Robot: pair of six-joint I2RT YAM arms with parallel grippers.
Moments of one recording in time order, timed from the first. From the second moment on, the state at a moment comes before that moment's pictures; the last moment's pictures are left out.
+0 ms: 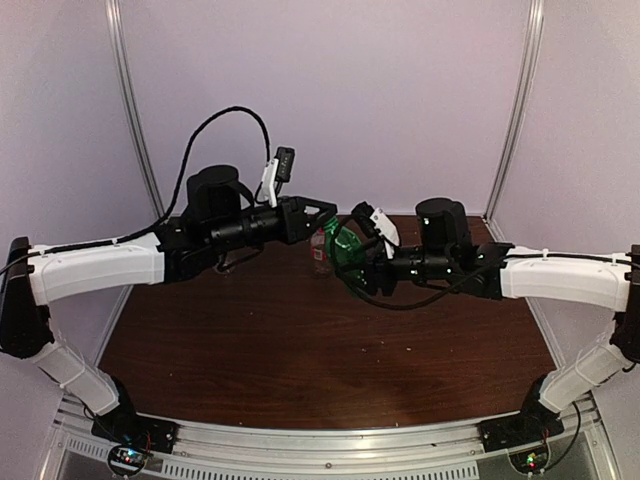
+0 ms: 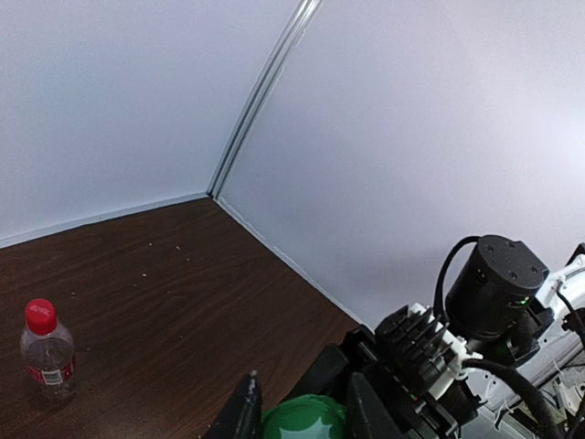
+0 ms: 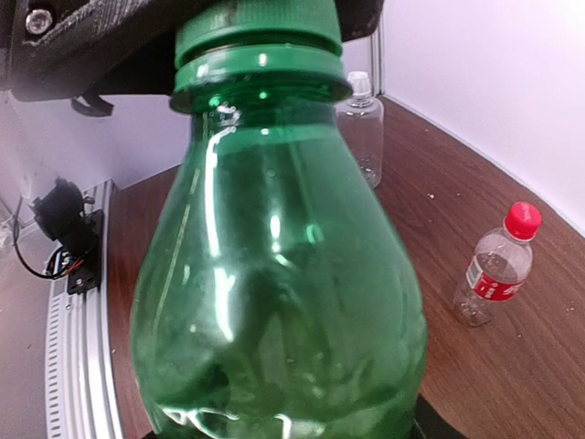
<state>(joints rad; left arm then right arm) -0.87 1.50 1.15 0.30 0.28 -0.48 0.80 1.42 0.99 0.07 -0.36 0.02</state>
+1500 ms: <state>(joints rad) -0.82 1.45 1.12 0.40 0.95 -0.21 0.77 1.44 1.05 0.03 -1.02 -0.01</state>
